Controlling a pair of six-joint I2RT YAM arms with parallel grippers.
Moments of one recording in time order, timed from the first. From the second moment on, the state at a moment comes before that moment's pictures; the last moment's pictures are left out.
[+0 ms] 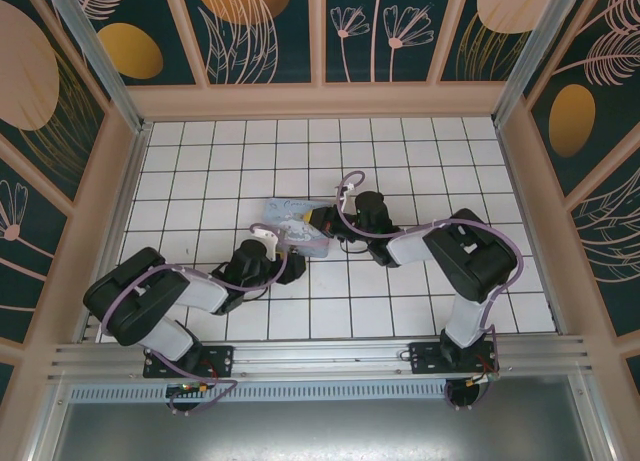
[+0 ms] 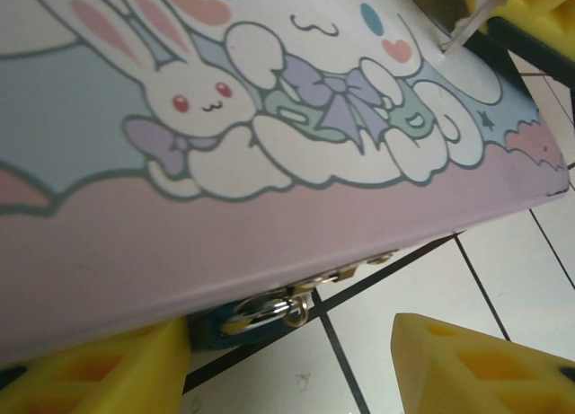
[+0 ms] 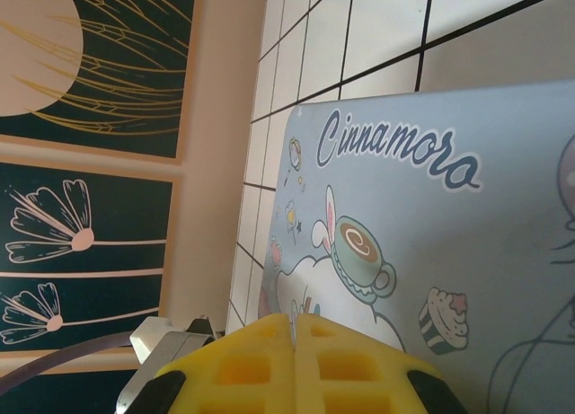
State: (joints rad) left arm -0.72 1.55 0.27 0.74 0.14 -0.60; right arm 0.66 1.80 0.70 0.81 -0.52 1.13
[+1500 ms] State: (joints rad) left arm -0.77 1.70 0.27 1.17 0.21 -0.97; right arm 0.67 1.82 0.70 0.84 -0.51 1.15
